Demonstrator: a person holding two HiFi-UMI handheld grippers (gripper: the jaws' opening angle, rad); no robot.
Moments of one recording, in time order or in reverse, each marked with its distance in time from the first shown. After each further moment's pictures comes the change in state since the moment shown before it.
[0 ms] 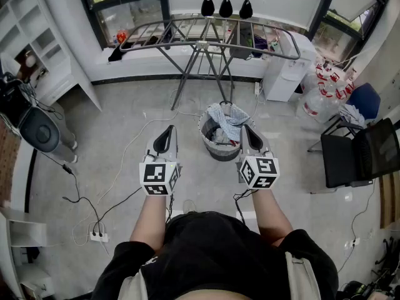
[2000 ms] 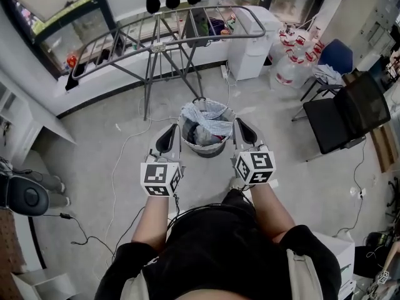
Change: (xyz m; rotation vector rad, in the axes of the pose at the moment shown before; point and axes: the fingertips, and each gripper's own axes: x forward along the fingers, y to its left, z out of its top) left arm 0.140 -0.025 -0.012 -0.050 0.041 -0.351; right arm 0.063 -0.054 -0.003 0.005 0.008 -0.229
